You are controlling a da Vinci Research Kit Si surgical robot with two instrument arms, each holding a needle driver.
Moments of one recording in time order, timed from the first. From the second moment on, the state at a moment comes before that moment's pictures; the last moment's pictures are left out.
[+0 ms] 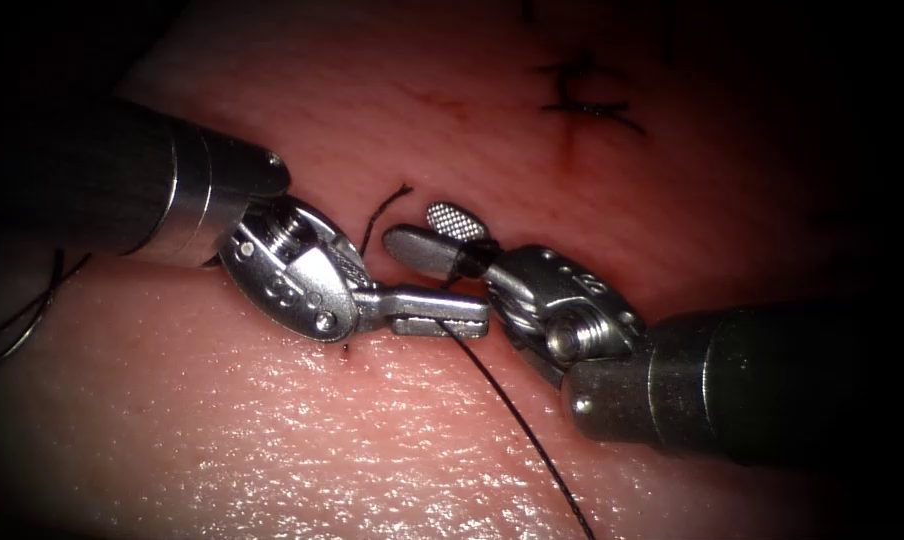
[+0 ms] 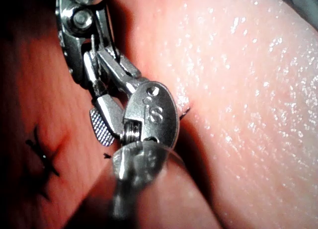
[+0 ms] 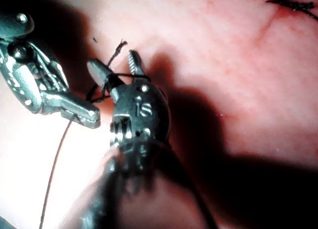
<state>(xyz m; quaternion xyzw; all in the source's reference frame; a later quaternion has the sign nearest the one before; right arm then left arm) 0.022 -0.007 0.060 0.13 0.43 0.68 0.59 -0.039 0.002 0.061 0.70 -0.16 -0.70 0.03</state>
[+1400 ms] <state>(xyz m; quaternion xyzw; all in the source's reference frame) 0.026 -0.005 0.060 0.12 0.44 0.60 0.65 -0.036 0.003 0.062 0.70 -0.14 -0.70 0.02</state>
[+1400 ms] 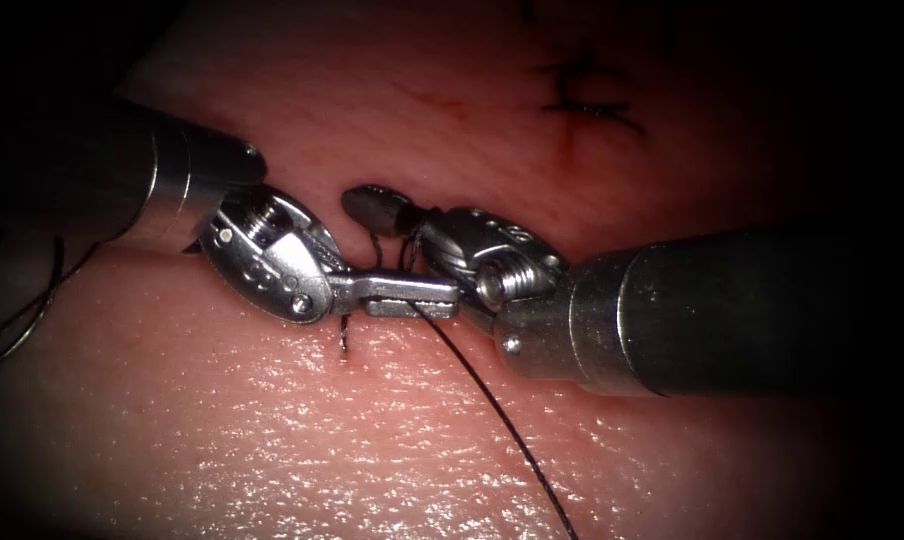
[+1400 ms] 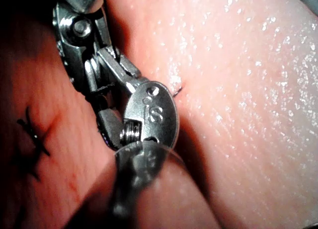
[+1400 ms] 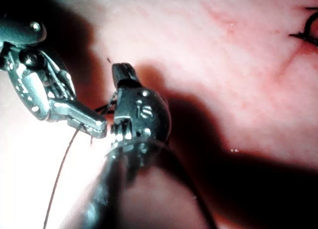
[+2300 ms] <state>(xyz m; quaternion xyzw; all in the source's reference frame) 0.026 -0.009 0.055 0.18 0.51 0.50 0.68 -0.031 0.010 0.063 0.69 -0.14 -0.72 -0.01</state>
